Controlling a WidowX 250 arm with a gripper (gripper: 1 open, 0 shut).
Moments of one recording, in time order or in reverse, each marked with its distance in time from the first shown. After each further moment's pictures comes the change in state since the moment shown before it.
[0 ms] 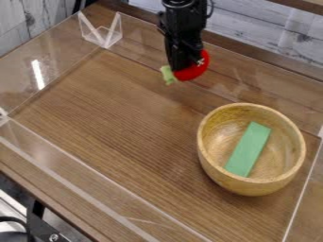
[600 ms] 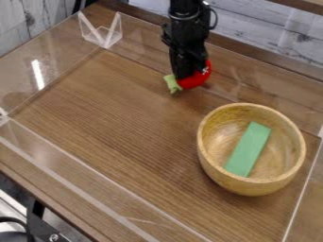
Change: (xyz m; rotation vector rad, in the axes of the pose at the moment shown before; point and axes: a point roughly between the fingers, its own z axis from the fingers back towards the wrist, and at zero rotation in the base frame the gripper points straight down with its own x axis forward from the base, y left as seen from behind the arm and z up) arm 0.002 0.006 -0.005 0.006 -0.011 0.056
